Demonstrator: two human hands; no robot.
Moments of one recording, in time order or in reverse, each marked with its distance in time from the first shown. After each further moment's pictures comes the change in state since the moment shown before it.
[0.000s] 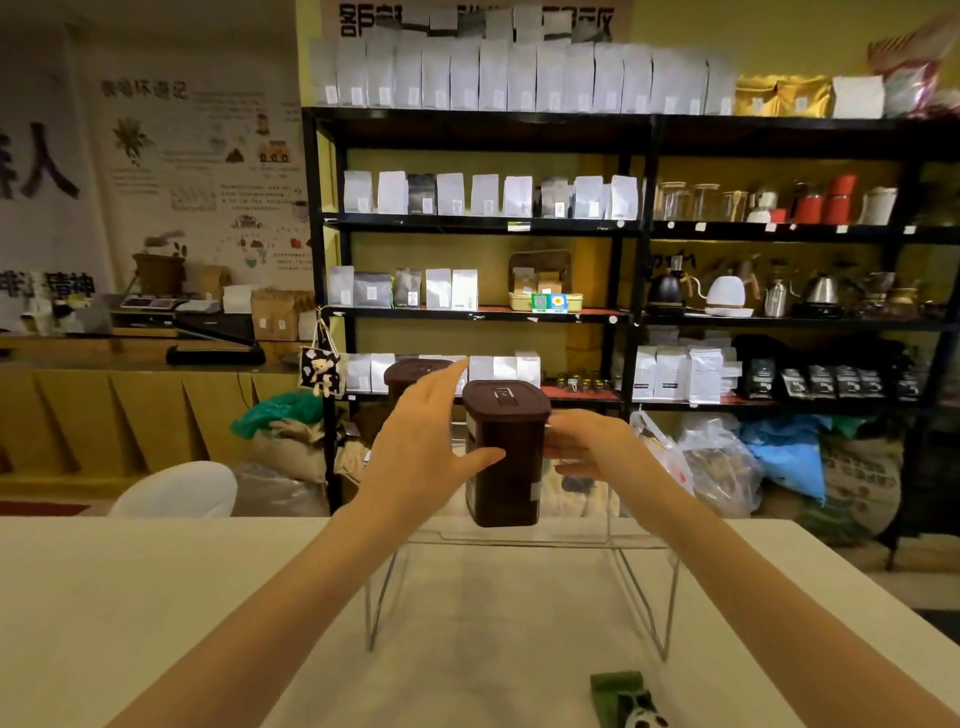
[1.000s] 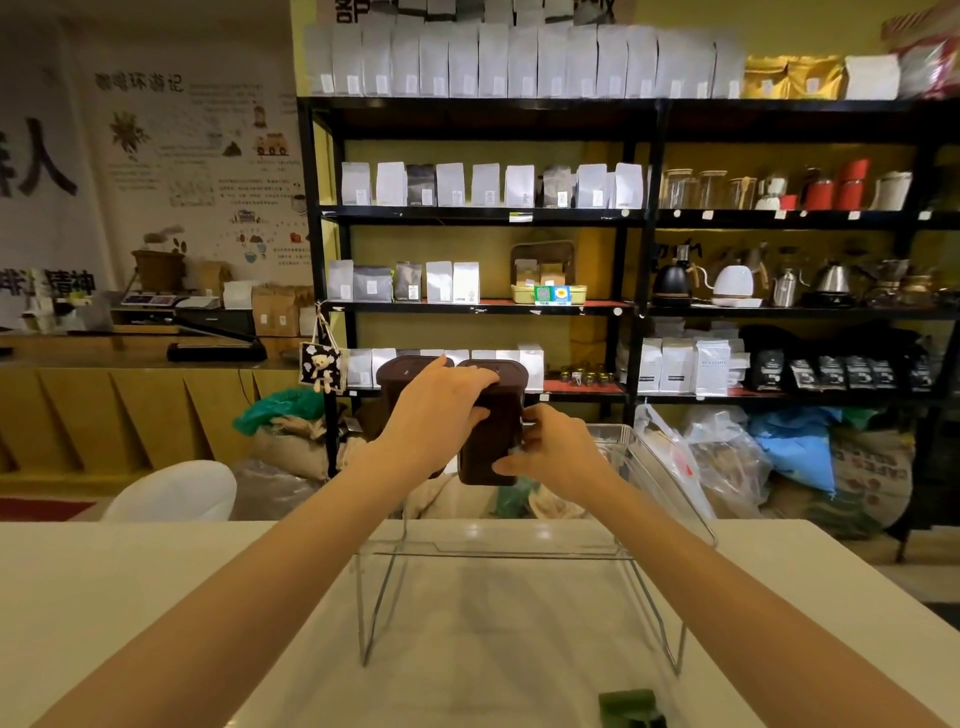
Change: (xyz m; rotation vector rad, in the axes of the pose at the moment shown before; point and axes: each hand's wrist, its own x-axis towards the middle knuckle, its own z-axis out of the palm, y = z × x) left_hand 0.052 -0.002 0.014 0.317 -0.260 0.099; right_hand 0.052 0.020 0.029 -0.511 0.019 -0.168
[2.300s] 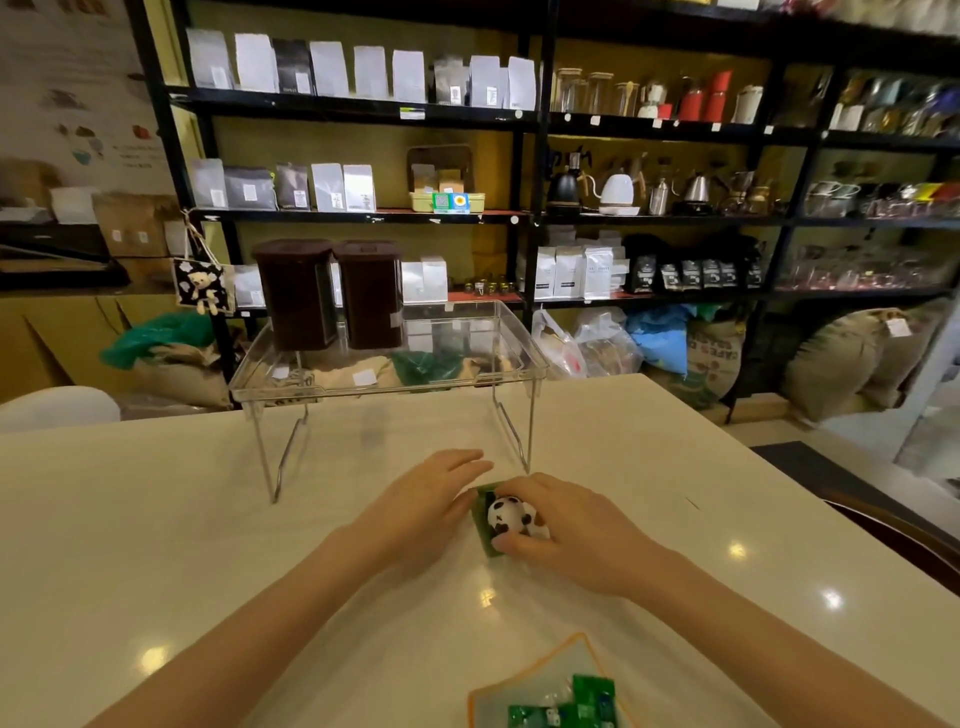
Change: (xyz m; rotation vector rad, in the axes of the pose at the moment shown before) left_hand -0.146 0.093 0.103 -0.305 -0.440 0.200; right_hand -0.218 0.094 -0.009 -0.429 -0.181 -0.101
